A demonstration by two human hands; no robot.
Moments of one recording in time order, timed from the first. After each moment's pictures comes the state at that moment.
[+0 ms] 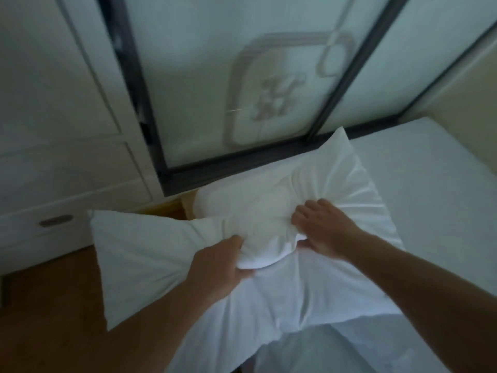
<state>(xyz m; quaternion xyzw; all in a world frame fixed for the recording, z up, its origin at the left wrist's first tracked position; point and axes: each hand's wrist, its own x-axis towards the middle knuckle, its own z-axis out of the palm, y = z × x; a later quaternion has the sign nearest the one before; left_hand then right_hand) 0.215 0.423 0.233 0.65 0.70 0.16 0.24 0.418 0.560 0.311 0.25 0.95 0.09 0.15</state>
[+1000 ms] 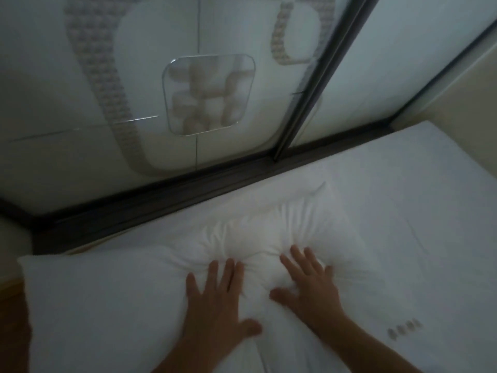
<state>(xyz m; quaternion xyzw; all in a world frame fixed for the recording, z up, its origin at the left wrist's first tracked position) 0.352 0.674 0.048 0.67 0.71 -0.02 0.21 0.558 0.759 0.061 0.55 0.82 -0.14 0.07</state>
